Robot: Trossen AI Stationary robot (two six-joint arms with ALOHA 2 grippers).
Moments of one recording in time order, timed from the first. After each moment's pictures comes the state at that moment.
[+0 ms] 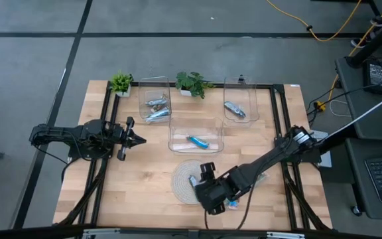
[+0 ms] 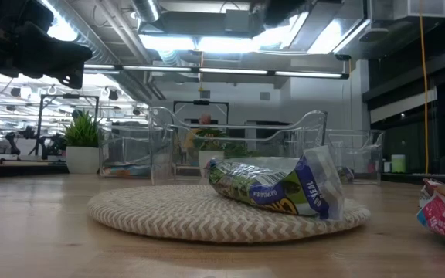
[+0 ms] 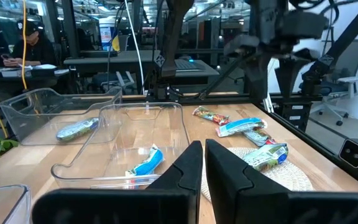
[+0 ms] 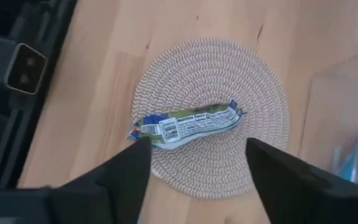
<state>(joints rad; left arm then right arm) -0.02 0.01 0.01 0.03 0.07 -0.01 0.55 1.99 1.78 -0.94 0.26 0.23</state>
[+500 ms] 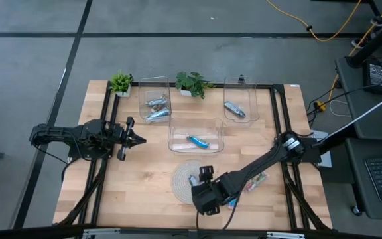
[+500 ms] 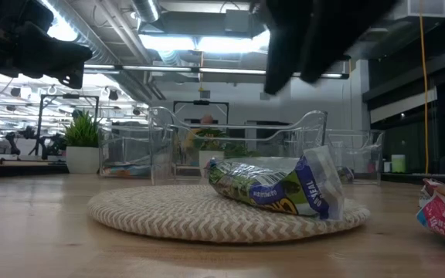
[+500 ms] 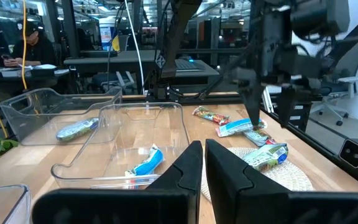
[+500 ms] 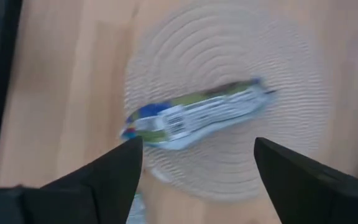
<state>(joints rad) -0.02 0.01 0.01 0.03 0.07 -0.01 0.55 2.11 1.77 -0.94 0.25 0.33</state>
